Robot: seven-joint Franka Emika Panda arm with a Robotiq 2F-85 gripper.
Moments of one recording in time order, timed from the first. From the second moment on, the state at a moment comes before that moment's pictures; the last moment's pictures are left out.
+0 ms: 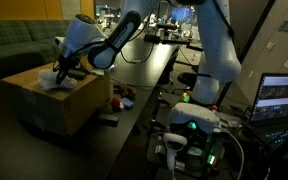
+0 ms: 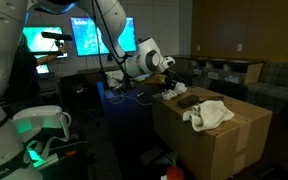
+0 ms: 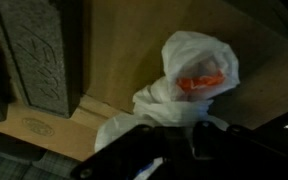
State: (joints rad) arm 0.20 0.50 0.04 -1.94 -0.49 2.95 0.19
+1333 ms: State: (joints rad) arm -0.29 0.11 0.56 -2.15 0.32 2.57 -0.57
